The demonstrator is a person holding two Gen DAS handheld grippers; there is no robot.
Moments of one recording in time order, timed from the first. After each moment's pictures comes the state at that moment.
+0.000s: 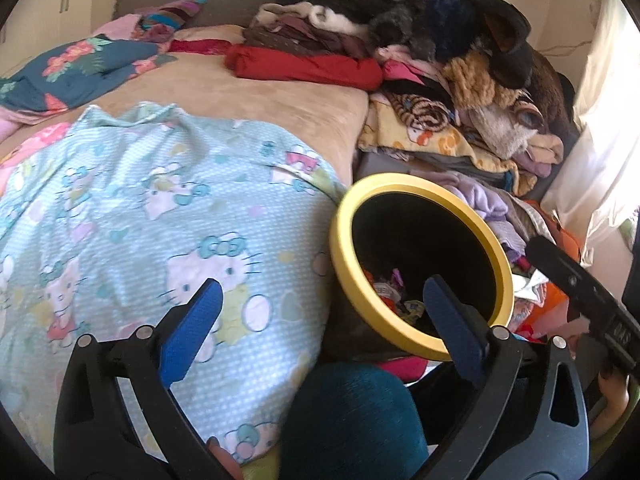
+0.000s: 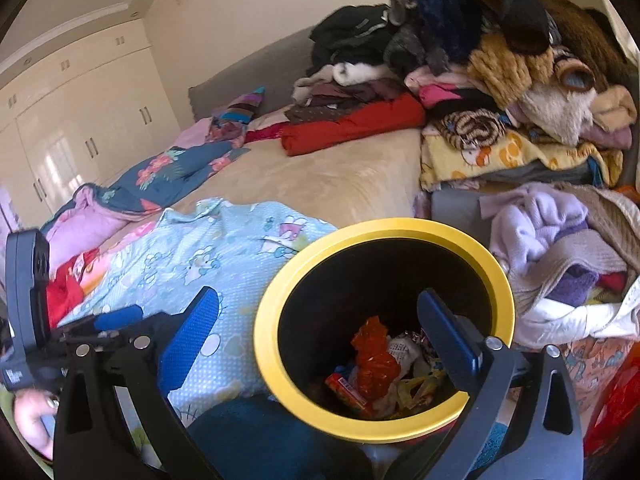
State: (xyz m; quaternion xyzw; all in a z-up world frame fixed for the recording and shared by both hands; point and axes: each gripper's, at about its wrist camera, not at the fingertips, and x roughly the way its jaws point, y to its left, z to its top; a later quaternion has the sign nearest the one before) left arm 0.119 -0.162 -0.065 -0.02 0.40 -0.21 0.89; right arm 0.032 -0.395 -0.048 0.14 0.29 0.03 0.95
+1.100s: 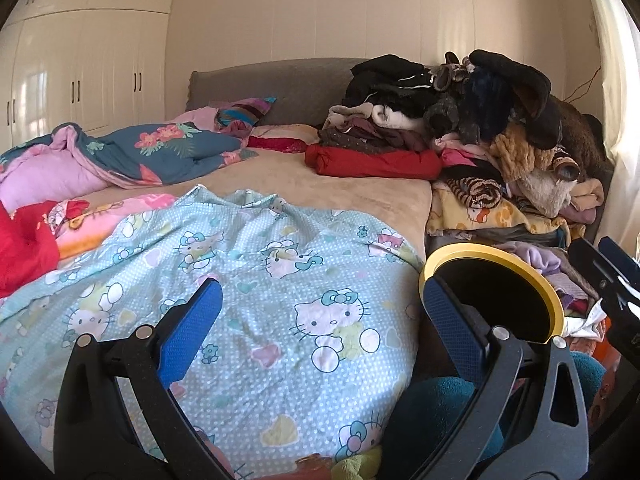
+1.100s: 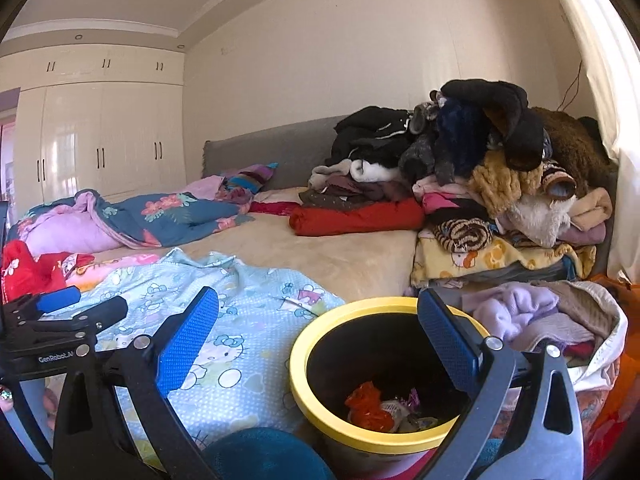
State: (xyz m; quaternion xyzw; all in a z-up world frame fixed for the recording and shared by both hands) left arm 0.037 -0.091 -0.036 0.00 0.22 -0.09 0.97; right arm -0.032 -0.326 -0.028 0.04 0.13 -0.01 0.99
